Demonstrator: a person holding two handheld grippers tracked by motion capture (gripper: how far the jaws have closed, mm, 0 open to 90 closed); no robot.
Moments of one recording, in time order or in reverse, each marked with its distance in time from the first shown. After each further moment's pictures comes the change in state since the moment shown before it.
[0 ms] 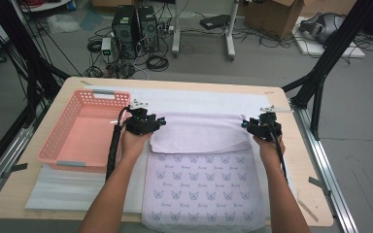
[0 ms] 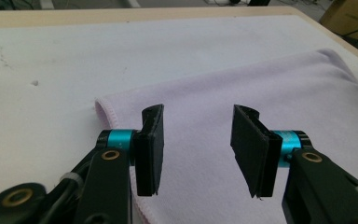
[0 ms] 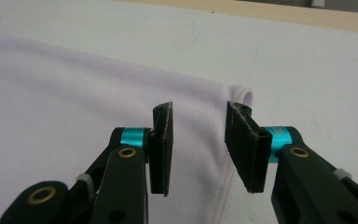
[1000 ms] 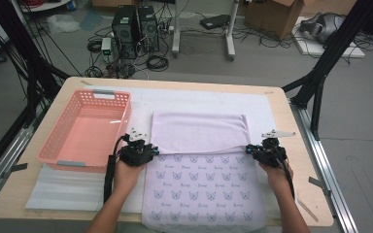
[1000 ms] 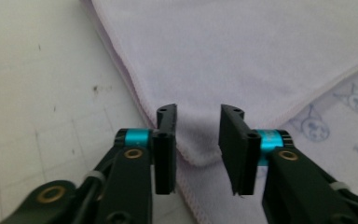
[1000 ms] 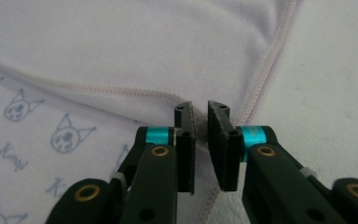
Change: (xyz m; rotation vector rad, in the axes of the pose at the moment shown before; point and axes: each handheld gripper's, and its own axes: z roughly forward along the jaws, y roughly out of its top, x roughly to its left) left arm -0.029 -0.069 -0.043 0.161 0.061 0.060; right arm 0.013 -0.062 -0.034 0.124 0.096 -0.062
